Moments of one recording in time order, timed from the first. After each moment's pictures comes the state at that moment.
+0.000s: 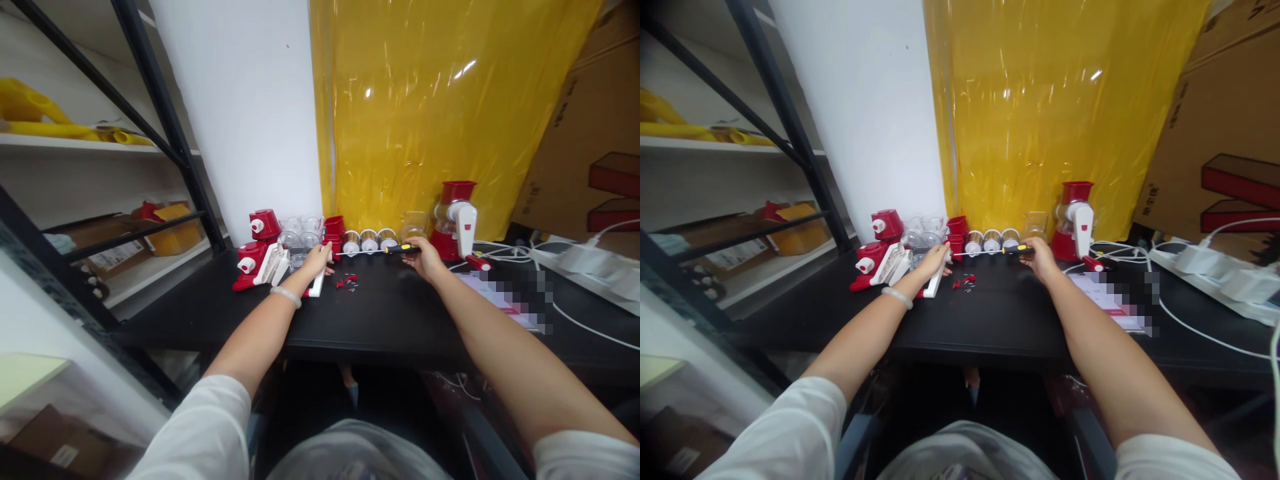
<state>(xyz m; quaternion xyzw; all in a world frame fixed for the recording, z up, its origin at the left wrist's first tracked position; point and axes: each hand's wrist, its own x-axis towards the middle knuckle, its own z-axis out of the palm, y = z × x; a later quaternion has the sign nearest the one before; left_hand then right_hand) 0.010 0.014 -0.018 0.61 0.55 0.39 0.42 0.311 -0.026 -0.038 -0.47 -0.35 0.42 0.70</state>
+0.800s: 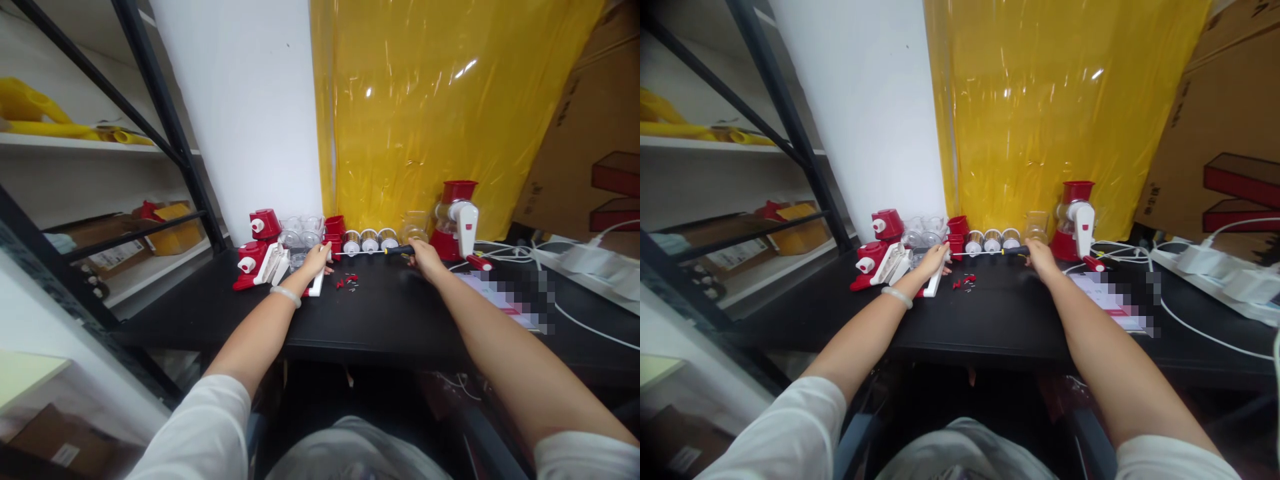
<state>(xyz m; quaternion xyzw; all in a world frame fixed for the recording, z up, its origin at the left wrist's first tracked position) 0.009 0.017 -0.020 0.60 0.55 0.40 0.42 0.319 -0.018 -0.050 -0.55 -0.42 0.32 0.64</state>
